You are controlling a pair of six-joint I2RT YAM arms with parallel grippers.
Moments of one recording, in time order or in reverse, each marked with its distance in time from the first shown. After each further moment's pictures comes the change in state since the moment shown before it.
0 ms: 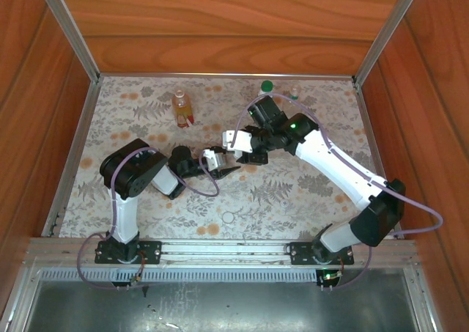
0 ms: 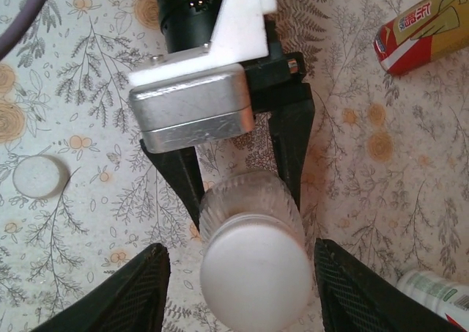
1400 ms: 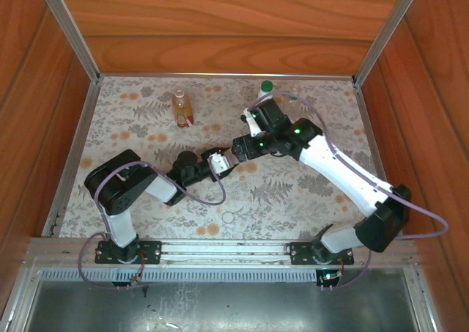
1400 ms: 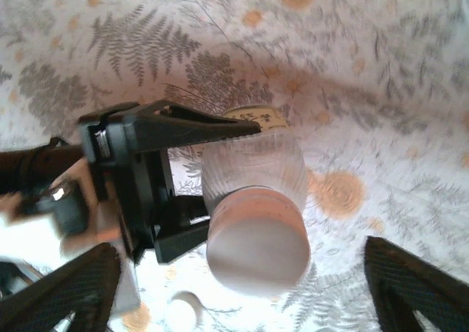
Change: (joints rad) left arm -0.122 -0.188 -0.061 -0.234 -0.417 0.159; right arm 0.011 -0.092 -0.055 0.061 0.175 1.145
